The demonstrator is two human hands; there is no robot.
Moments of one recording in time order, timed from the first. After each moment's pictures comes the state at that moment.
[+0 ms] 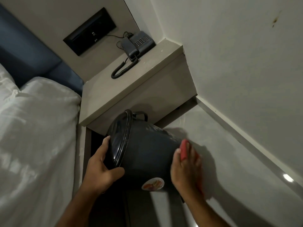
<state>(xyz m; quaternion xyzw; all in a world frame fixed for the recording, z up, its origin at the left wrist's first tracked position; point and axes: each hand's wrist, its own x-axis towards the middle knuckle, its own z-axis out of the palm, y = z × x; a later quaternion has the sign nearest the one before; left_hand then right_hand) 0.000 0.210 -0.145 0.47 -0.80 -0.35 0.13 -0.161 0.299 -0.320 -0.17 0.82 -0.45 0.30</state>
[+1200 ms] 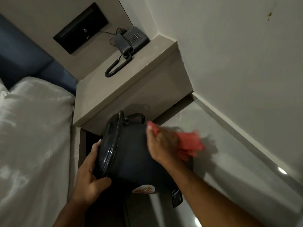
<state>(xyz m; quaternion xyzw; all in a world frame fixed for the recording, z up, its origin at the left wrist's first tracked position) 0.022 0.205 -0.149 0.44 -0.83 -0.29 0.15 -0.184 0.230 -0.268 -0.33 0.76 -0.49 0.26</state>
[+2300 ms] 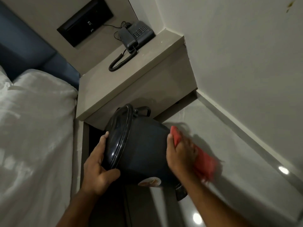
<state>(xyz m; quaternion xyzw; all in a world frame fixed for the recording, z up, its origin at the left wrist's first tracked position) 0.009 0.213 -0.152 0.45 -0.83 -0.29 0.17 -0.173 0.266 -0.320 -0.19 0.83 -0.45 0.27</state>
